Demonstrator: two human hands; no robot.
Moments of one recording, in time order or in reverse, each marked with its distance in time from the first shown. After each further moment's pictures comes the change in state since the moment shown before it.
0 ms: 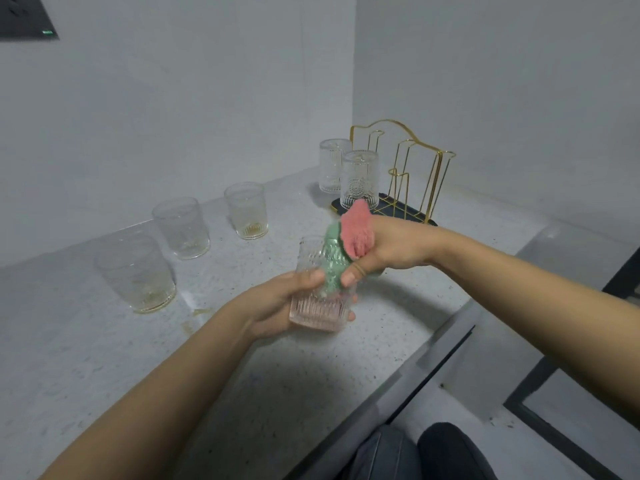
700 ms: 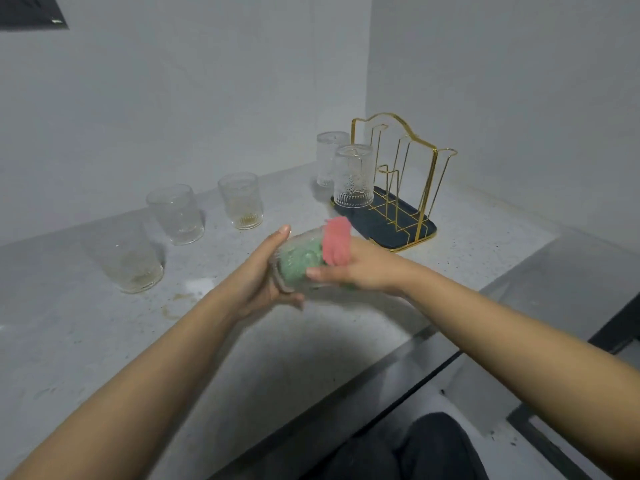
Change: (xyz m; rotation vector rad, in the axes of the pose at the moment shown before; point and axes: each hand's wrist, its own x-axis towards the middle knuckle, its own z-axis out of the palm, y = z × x) left_hand 0.032 -0.001 0.015 0.115 0.458 0.068; right_hand -0.009 0.038 0.012 0.073 0.126 -0.078
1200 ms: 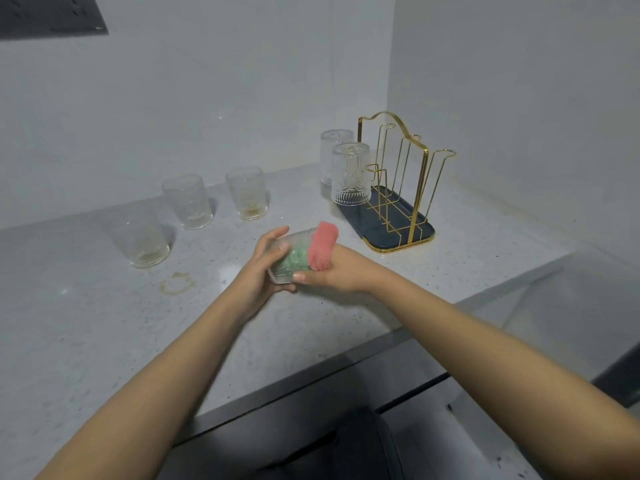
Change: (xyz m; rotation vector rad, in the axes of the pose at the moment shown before) left_hand 0.010 -0.036 0.031 -0.067 0.341 0.238; right_hand -0.005 0.039 -0.007 -0.069 -0.086 -0.110
